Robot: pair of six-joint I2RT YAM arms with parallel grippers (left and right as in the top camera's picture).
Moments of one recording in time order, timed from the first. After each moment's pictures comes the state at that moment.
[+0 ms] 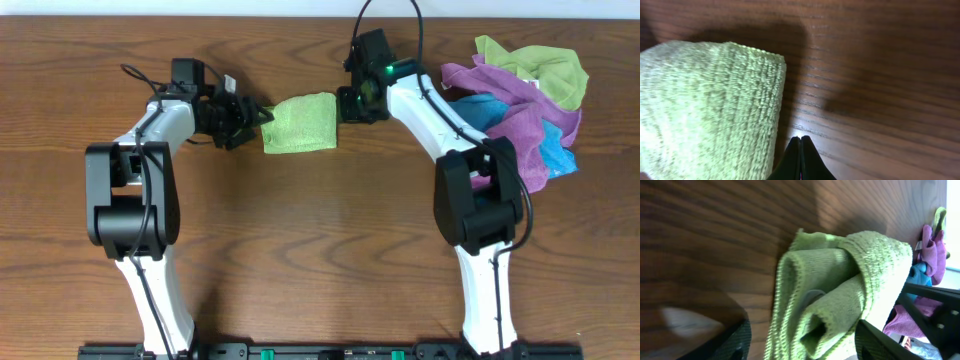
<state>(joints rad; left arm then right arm) -0.01 2.18 1.45 -0.45 0.74 -0.51 0.36 2.34 1.89 -0.75 -0.20 0.30</state>
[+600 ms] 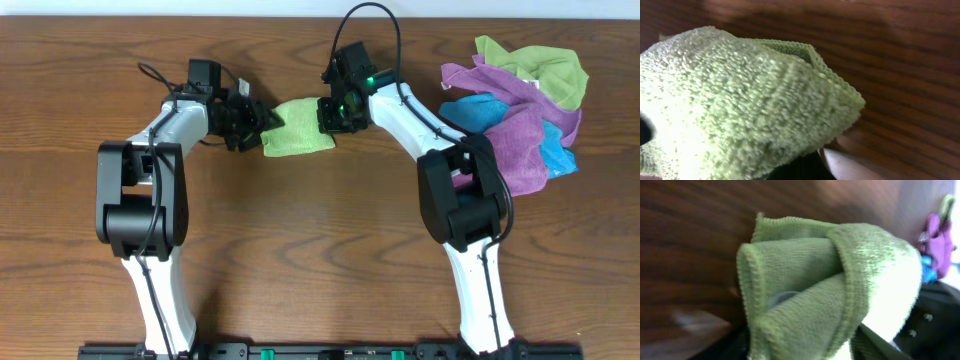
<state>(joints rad) -0.06 2.19 1.45 -0.47 0.72 -0.55 0.41 2.40 1.89 -0.69 -0.34 0.31</state>
